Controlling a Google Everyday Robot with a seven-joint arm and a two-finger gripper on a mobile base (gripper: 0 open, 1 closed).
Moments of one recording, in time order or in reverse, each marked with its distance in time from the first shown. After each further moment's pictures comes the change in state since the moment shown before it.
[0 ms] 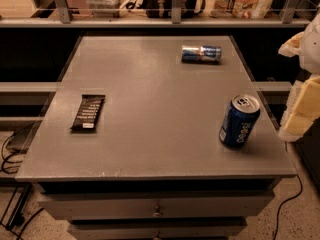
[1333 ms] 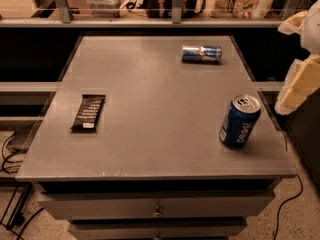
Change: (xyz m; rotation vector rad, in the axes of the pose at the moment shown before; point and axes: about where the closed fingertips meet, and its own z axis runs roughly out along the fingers) arm -0.004 -0.053 0.000 0.103 -0.102 -0.043
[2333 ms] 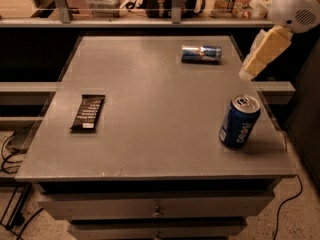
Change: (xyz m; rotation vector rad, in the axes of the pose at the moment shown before) arm -0.061 -0.065 0.023 0.045 -0.206 -0.016
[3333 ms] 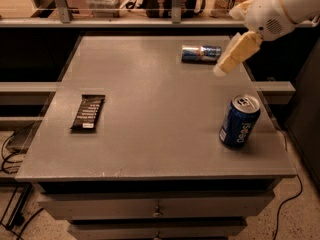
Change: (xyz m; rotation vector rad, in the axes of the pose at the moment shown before) arm -0.023 -0.018 0.054 -0.043 -0.192 0.091
